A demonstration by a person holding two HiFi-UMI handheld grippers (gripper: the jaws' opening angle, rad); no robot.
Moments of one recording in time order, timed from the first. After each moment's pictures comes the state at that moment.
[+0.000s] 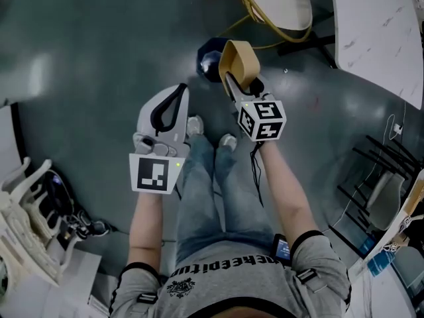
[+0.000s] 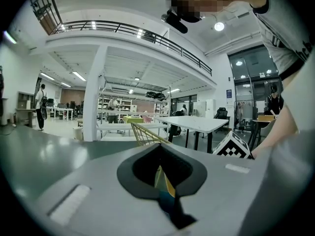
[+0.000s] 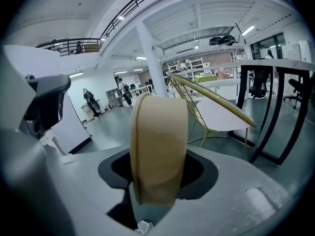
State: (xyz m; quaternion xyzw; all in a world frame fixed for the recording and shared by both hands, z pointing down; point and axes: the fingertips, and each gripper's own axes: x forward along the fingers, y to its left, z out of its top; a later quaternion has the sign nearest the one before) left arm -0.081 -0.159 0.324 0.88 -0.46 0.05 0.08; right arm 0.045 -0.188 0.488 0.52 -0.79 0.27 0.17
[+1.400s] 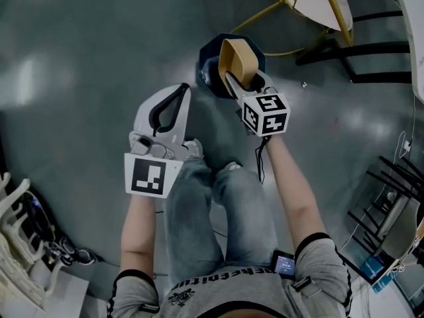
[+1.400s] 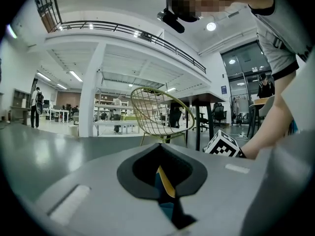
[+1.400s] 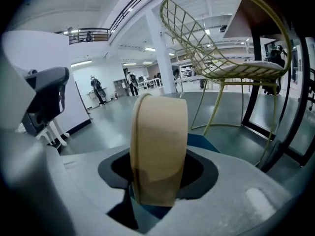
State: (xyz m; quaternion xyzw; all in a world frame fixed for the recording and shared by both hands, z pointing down) left arm -0.080 -0.179 0.543 0.89 -0.44 0.04 0.05; right arm 0.042 -0.231 0.713 0.47 -0.82 0.24 0.21
